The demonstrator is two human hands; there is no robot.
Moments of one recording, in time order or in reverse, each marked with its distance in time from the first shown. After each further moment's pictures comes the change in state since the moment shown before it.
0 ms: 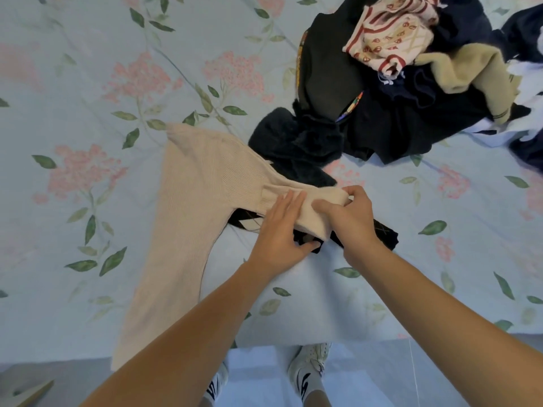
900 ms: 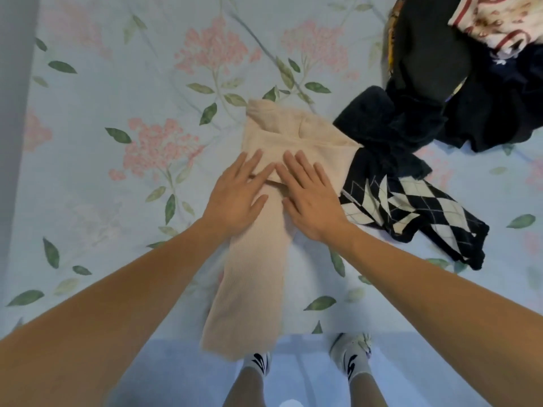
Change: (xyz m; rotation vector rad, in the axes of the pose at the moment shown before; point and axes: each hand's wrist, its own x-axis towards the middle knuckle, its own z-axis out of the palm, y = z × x) left_hand -0.031 -0.185 -0.211 0.630 0.021 0.115; right_hand -0.004 0.044 0.221 -1.129 -0.303 -1.022
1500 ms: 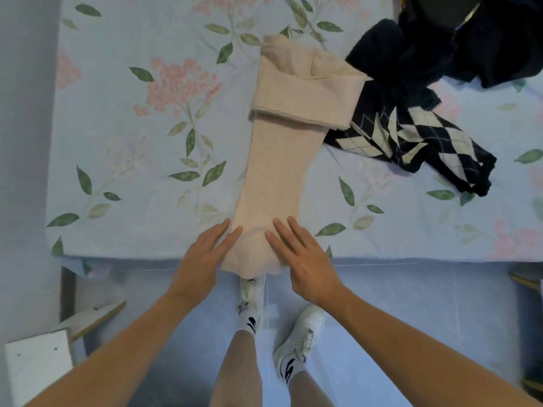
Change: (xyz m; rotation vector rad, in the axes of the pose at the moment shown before) left_hand -0.302 0.007 0.046 -0.161 -0.144 -0.088; right_hand -0.226 -0.122 0.099 0.153 -0.120 -0.101
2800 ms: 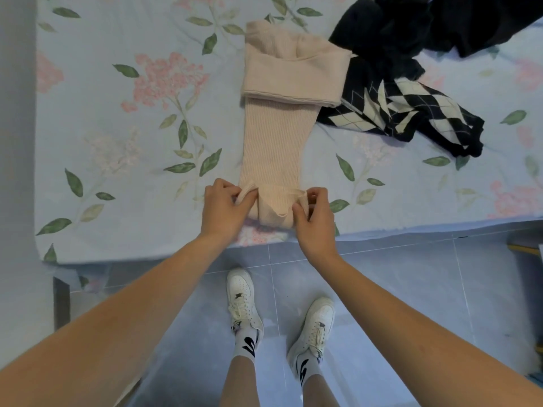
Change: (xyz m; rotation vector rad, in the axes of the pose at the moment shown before) left_hand 0.086 0.045 -0.026 -0.480 0.248 -0.359; right_hand 0.035 -0.033 -0.009 0.744 0.576 0.731
